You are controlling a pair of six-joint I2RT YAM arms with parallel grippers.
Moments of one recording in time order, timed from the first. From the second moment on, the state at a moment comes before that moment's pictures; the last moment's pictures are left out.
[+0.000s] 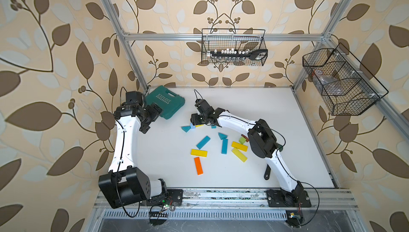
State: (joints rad) left arm 0.21 1.32 1.34 -1.07 0.16 -0.69; right arm 0.80 2.42 2.03 -0.44 0.00 0.54
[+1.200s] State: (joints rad) left arm 0.26 1.39 1.34 -1.09 0.08 -0.55; right arm 0.78 2.67 2.37 -0.48 0.04 0.35
